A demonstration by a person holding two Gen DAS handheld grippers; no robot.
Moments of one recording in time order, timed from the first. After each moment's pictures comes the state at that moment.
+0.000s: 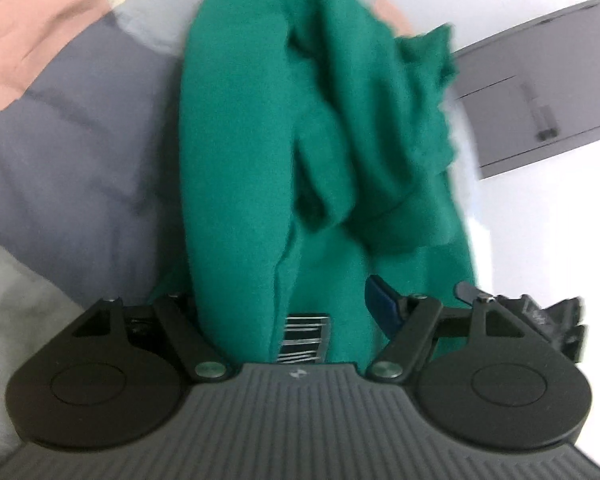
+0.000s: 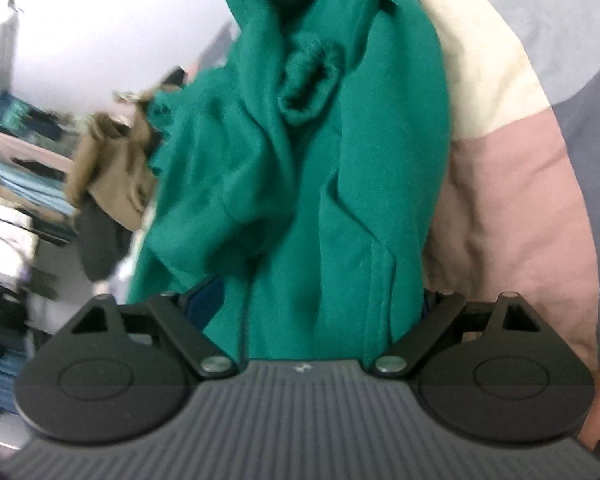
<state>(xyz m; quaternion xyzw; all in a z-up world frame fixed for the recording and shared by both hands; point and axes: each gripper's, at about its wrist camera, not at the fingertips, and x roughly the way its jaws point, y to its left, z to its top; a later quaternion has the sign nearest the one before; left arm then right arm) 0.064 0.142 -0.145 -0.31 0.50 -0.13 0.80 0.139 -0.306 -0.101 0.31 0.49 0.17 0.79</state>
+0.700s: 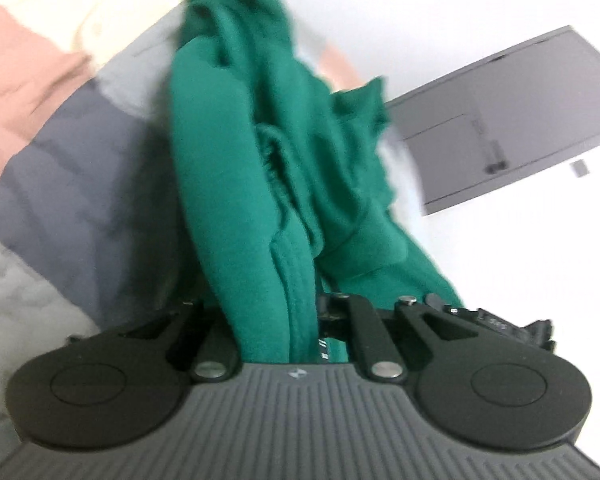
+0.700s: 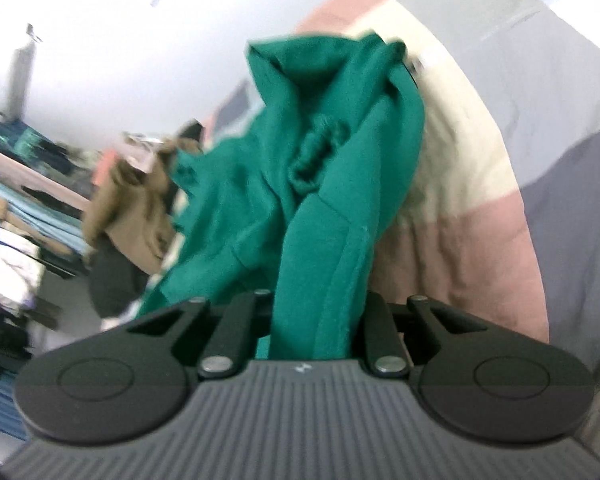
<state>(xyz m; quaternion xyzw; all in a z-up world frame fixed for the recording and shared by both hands) 0.012 0.164 -0.078 -0.36 0.41 -0.19 0.82 0.112 -0.340 -0.032 0.34 0.41 0.17 0.83</state>
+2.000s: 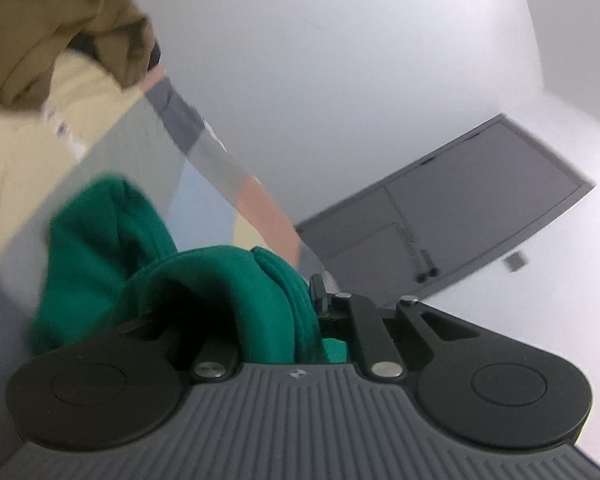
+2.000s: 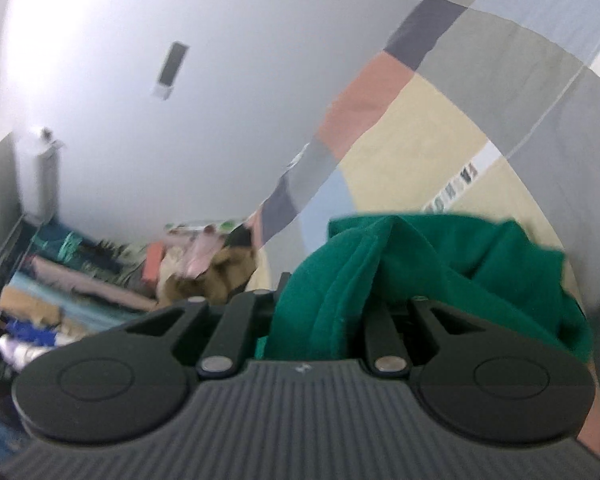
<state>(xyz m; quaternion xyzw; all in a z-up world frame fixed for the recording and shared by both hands) 0.141 0.169 -0.016 -0.40 0.24 -0.20 0.86 0.234 -0.368 0.017 0.45 0.34 0.14 0.81</state>
